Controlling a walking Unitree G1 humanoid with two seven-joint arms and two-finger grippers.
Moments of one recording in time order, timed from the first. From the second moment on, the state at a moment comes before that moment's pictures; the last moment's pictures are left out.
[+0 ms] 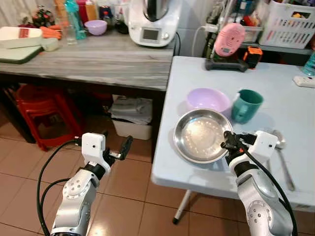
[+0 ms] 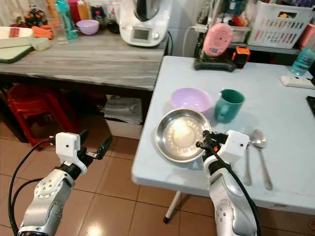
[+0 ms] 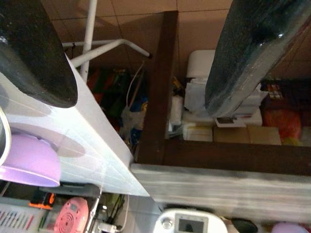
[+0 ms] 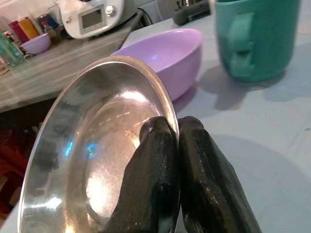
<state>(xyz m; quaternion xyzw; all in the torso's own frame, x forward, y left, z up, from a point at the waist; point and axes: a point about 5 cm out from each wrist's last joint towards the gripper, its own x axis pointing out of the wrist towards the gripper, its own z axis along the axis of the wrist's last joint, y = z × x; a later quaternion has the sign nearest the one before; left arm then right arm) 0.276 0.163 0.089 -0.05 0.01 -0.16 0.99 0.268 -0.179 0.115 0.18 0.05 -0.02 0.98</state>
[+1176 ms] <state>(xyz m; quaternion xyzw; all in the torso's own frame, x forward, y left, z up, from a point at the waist) 0.278 0.147 0.088 -0.07 0.00 -0.18 0.98 0.268 -0.195 0.113 0.17 0.04 -0.06 0.98</state>
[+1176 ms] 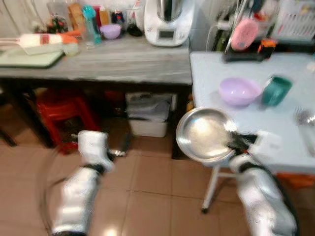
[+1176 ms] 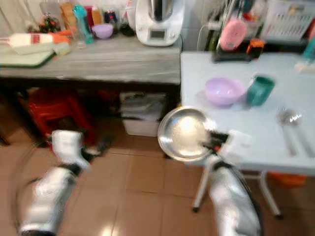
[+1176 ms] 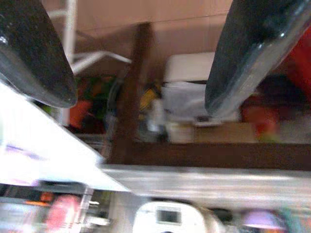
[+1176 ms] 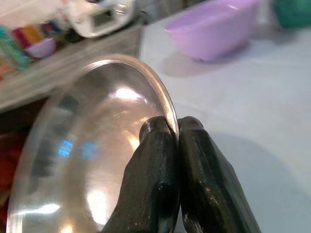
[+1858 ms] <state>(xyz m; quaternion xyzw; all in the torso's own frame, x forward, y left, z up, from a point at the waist) 0.282 0.163 0.089 -0.05 0.00 -0.15 0.99 0.272 -0.185 0.115 0.17 0.03 -0.05 0.98</state>
